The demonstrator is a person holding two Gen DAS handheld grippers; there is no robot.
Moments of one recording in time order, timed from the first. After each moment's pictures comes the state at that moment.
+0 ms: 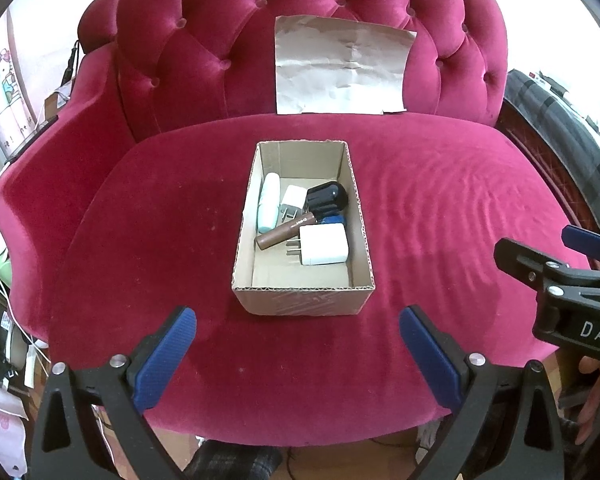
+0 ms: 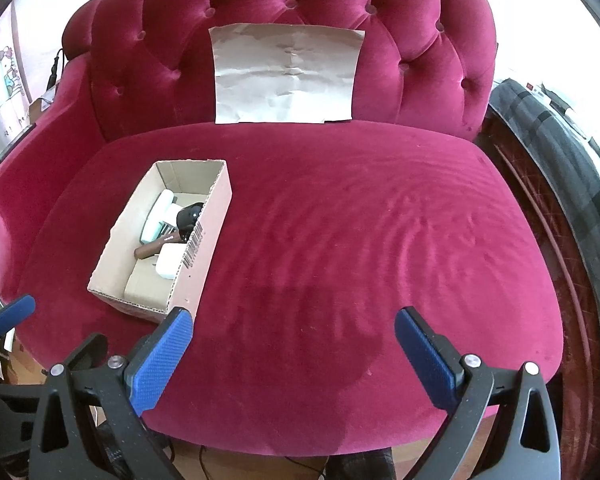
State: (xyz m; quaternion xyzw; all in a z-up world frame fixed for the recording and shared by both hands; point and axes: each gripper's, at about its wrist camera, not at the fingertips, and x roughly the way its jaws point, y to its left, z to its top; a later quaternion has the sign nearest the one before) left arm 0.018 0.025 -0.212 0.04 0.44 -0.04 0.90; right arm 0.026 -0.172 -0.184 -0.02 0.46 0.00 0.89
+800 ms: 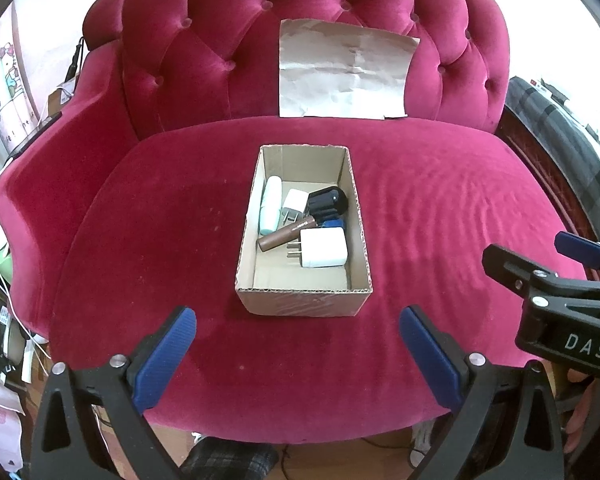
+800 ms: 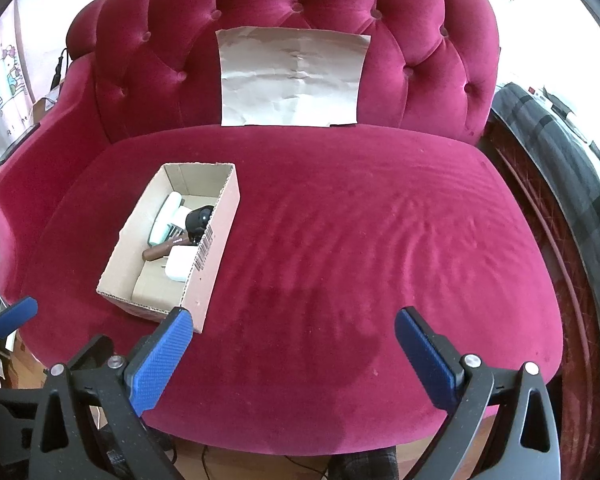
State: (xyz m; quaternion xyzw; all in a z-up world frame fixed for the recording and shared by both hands) left arm 0.015 0.028 -0.203 0.03 0.44 -0.04 0.90; right arm 0.025 -0.165 -0.179 -0.02 0.46 0.01 0.89
